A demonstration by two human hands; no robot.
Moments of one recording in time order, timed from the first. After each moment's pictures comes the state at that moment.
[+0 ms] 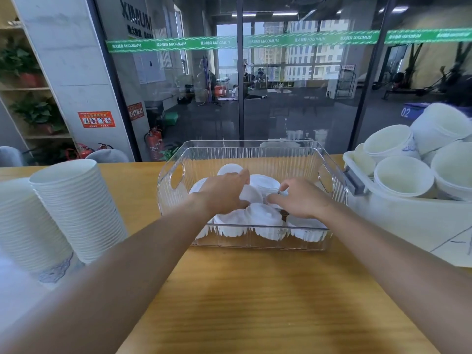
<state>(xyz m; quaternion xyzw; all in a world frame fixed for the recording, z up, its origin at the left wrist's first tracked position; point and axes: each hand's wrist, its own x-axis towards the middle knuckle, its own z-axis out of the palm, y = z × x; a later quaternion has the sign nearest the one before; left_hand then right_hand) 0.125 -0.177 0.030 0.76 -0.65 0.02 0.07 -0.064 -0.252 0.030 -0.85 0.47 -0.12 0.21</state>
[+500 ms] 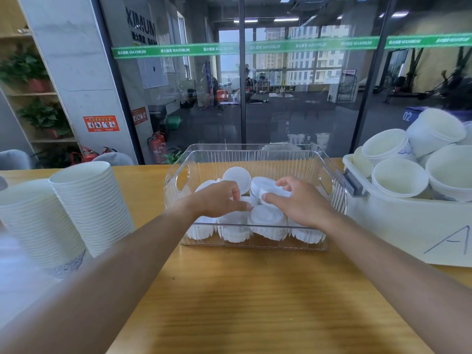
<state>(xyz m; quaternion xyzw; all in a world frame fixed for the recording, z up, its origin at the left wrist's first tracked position) 0.134 -0.147 0.035 0.77 -0.61 -0.14 0.15 -0.071 -0.231 0.027 -0.84 0.43 -0.21 0.26</state>
